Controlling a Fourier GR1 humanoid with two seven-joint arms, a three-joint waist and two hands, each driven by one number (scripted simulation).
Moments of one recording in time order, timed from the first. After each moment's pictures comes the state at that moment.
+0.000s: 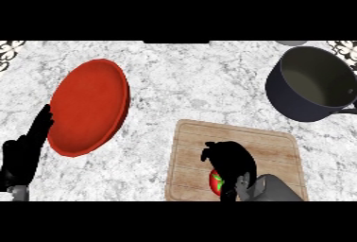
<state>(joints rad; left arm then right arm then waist) 0.04 0.39 0.02 -1.53 0.00 0.13 0.11 -0.34 -0.25 0.68 -1.64 0.49 0.64 0.85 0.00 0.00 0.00</state>
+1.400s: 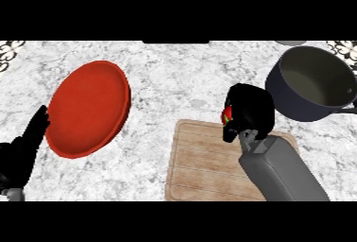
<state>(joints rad) 0.06 0.35 0.09 -1.55 -0.03 0.06 0.11 -0.52 -0.13 0.38 -1.55 1.00 0.31 0.99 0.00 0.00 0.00</state>
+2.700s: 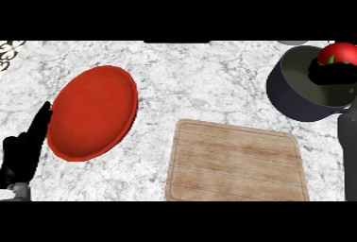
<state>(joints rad) 0.02 0.31 0.10 -1.55 -0.08 0.06 0.14 -0.63 -0.32 -0.10 -1.72 1.12 0.15 0.80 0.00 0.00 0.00</state>
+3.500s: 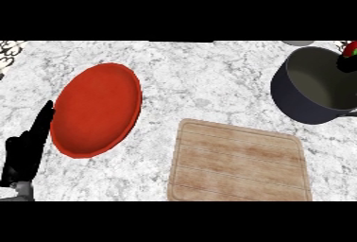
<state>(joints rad) 0.01 0.29 0.11 -1.55 -0.10 0.03 0.12 -0.76 -0.52 -0.29 -0.97 1.06 -0.14 0.37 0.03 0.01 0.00</state>
